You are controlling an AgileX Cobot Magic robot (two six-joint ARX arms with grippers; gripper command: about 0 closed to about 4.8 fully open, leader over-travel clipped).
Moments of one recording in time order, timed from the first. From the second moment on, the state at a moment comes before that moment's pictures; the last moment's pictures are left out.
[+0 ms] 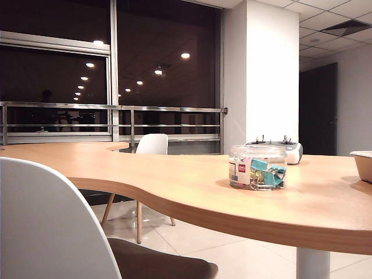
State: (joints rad) left arm 0.02 1.09 1.14 -0.17 0.38 -0.26; right arm -0.13 1.12 1.18 -0.27 0.11 0.05
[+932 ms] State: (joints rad) left arm -0.33 1.32 1.29 -0.19 0.38 -0.25; right arm -0.34 1.38 1.18 -0.46 -0.26 -0.01
